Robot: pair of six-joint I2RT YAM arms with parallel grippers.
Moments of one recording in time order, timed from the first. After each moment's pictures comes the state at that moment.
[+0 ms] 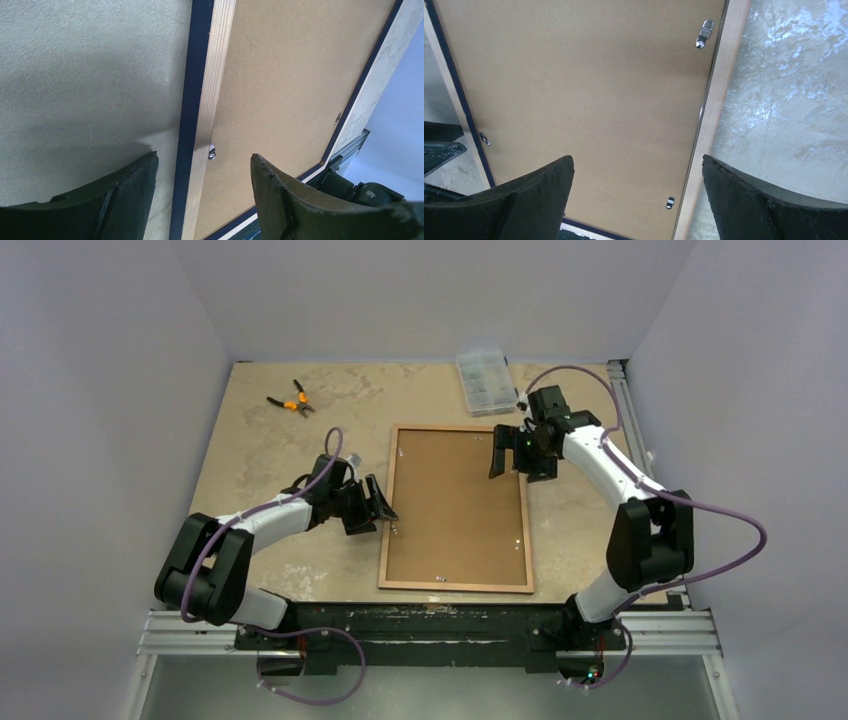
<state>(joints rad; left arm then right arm) -0.37 1.43 0.62 -0.14 0.40 -0.76 0.23 1.61 1.27 -0.82 -0.17 0.30</state>
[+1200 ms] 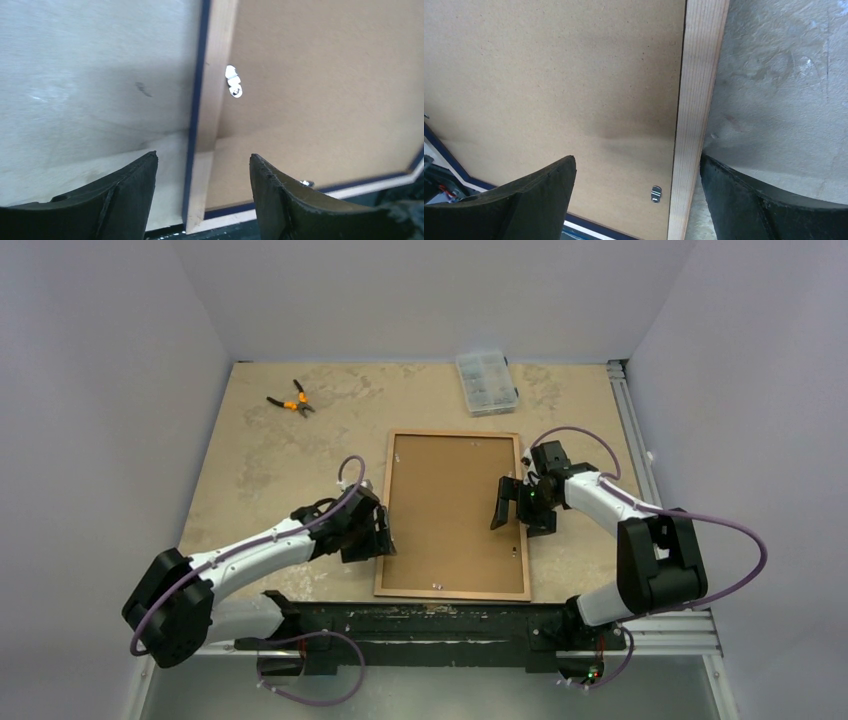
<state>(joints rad) -0.74 1.20 0.62 -0.48 0.00 -0.89 0.23 1.47 0.81 -0.63 -0.28 0.38</state>
